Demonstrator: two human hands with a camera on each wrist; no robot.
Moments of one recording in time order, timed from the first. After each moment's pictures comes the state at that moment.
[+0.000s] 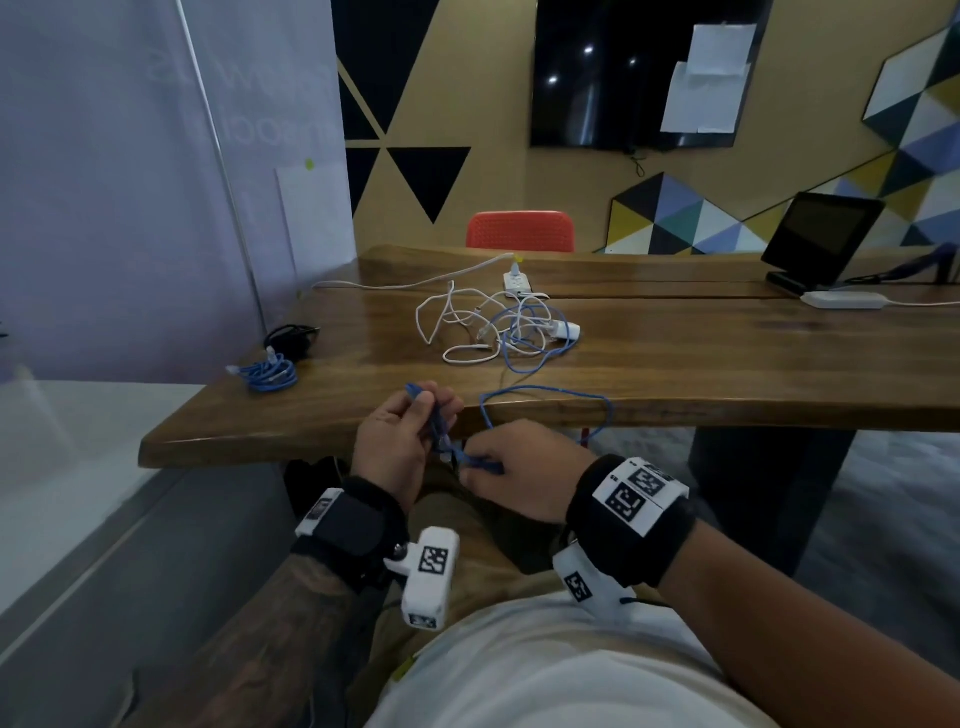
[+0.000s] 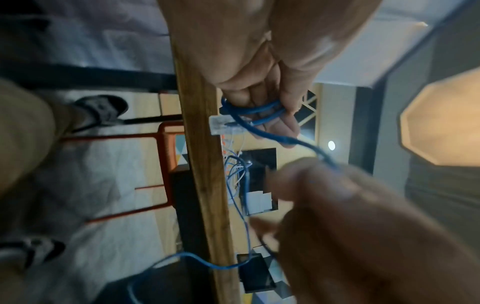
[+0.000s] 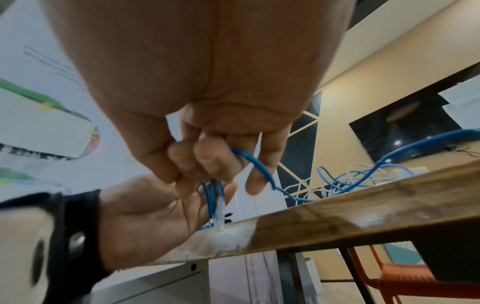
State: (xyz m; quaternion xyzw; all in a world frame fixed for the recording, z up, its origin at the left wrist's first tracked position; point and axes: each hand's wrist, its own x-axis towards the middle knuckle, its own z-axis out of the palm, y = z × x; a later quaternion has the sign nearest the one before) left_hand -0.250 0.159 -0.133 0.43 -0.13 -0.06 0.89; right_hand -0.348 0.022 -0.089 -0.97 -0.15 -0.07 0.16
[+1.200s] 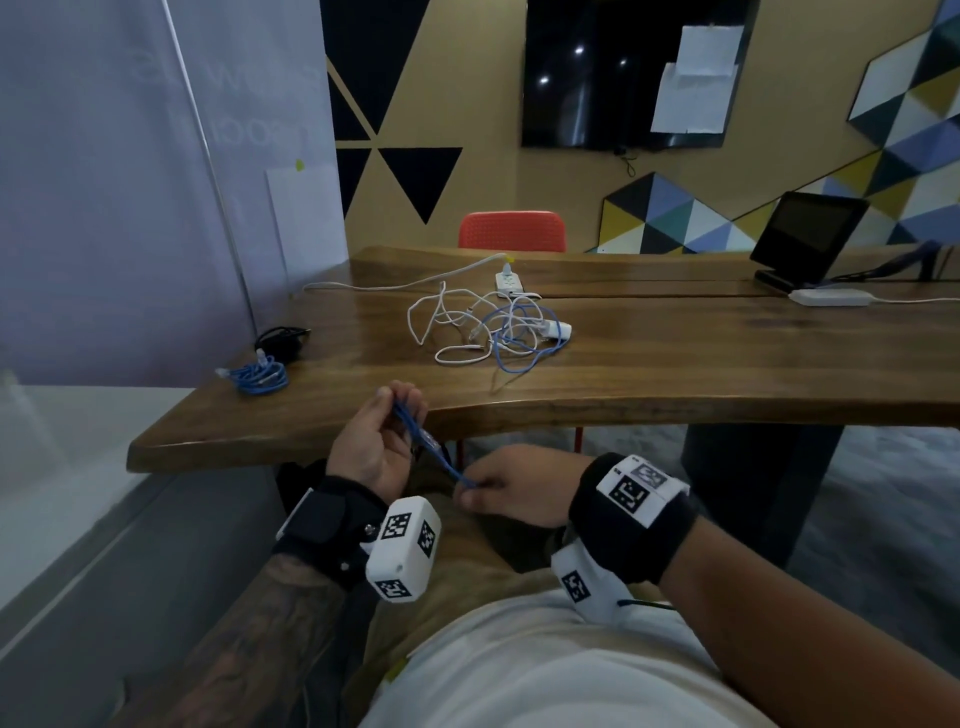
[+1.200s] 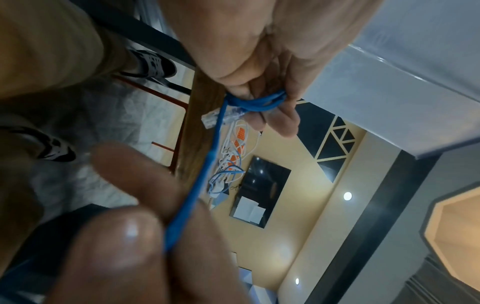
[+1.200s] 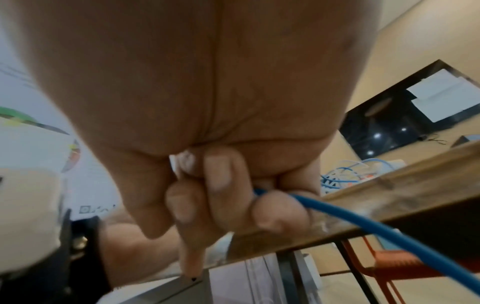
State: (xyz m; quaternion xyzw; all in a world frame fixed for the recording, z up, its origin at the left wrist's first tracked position) left_hand -0.238 0.172 -0.127 0.31 -0.02 -0.12 0.94; right_hand -0.349 0.017 -0.093 -0.97 -0.12 0.10 0.17
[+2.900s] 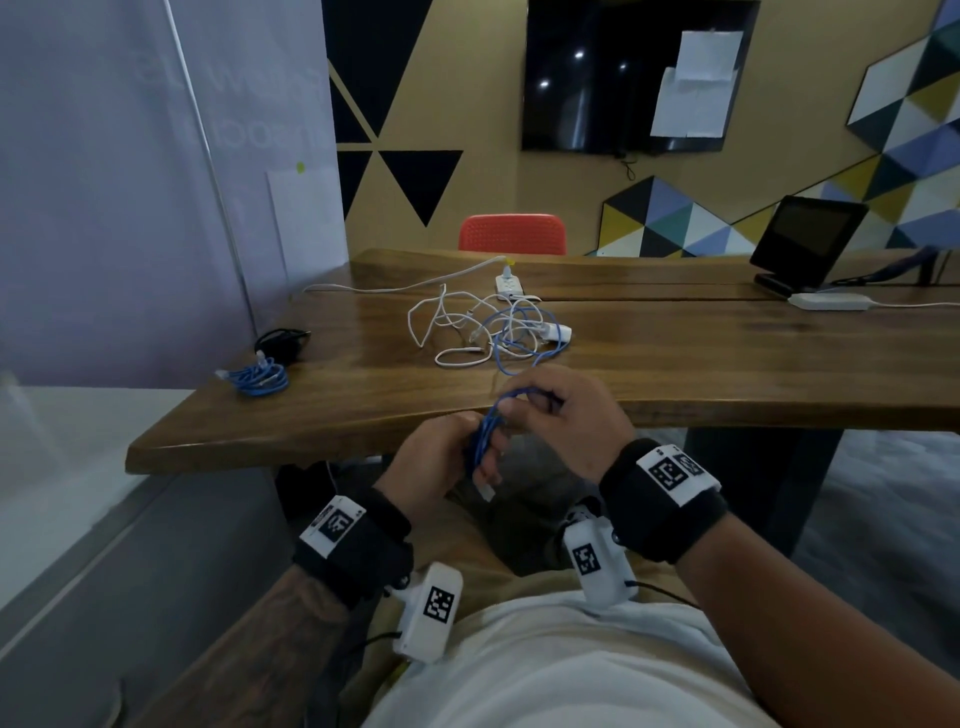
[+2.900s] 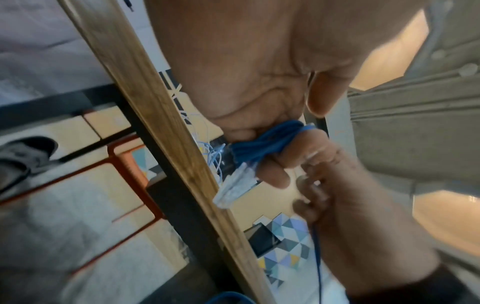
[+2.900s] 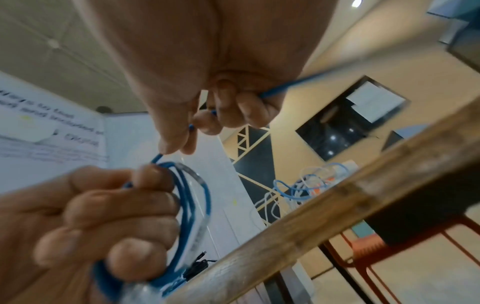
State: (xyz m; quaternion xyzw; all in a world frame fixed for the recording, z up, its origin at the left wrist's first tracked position) left_hand -0.283 0.147 -0.117 0.56 -0.28 -0.25 0.74; right_hand -0.340 -0.028 -0.089 -0.88 -0.09 -0.27 0.38
